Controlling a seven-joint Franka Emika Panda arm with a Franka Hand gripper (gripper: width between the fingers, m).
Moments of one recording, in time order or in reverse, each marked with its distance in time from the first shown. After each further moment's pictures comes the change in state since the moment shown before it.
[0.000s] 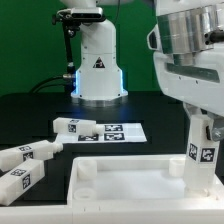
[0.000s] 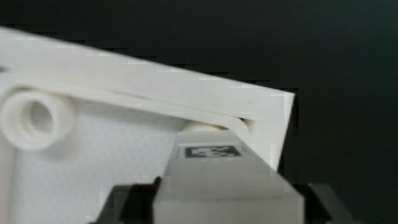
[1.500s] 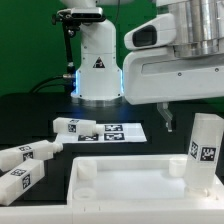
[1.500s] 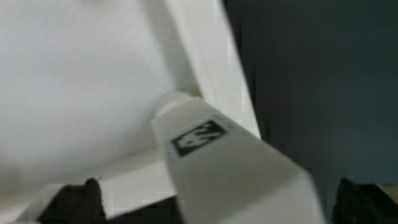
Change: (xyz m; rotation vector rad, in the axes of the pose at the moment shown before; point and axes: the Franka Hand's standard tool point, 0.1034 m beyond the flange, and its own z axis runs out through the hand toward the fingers) arm 0.008 0.006 -0.008 -0.075 0.034 -1.275
